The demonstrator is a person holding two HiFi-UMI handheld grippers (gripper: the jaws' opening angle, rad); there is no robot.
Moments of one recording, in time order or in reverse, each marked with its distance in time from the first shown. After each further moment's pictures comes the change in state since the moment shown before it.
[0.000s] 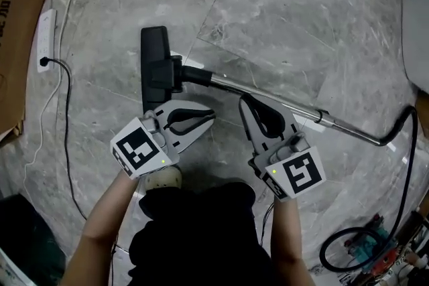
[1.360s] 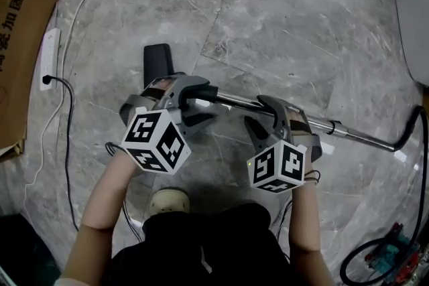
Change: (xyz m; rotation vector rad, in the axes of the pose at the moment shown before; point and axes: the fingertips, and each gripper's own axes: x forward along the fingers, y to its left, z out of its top) left arm 0.013 0.073 -0.035 0.699 0.510 0.136; right arm 0.023 -0.038 -0.115 -0.824 0.606 -0.086
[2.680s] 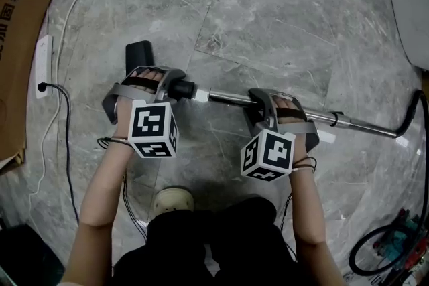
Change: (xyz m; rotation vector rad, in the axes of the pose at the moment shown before) left arm 0.008 0.021 -0.074 0.252 0.361 0.075; right arm 0.020 0.007 -0.008 -0.133 0.123 -0.024
